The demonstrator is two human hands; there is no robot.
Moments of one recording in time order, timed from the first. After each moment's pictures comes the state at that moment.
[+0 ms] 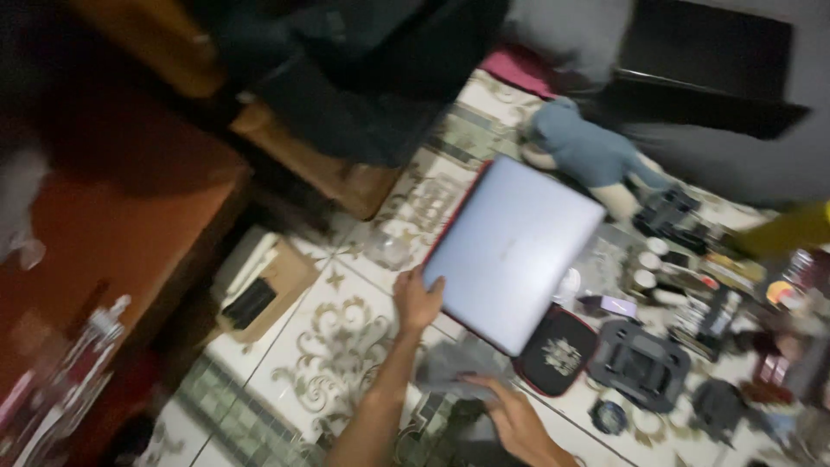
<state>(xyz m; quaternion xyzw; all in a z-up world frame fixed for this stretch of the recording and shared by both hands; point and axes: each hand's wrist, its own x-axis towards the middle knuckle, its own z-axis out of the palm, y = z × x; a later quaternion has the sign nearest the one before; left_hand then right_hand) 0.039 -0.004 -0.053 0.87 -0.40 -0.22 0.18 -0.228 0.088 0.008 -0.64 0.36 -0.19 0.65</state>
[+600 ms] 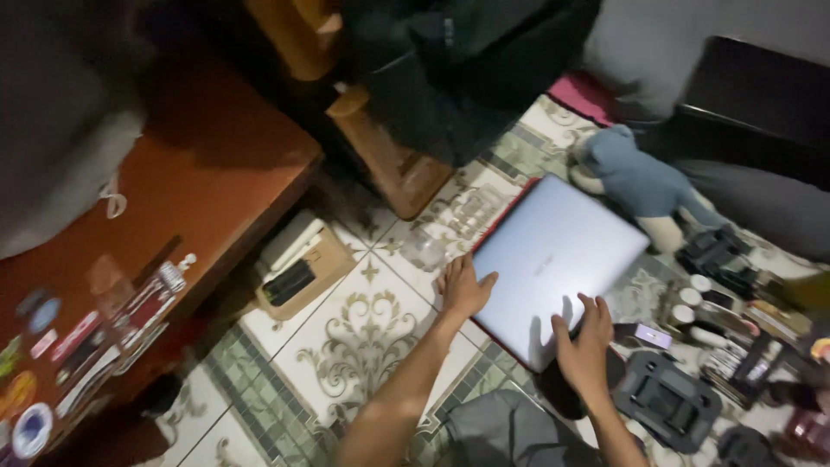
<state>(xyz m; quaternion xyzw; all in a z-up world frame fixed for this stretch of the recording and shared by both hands) 0.025 -0.039 -0.052 0.83 -0.45 -0.27 0.17 -0.224 -0.030 -0.025 -0.67 0.59 -0.26 0.37</state>
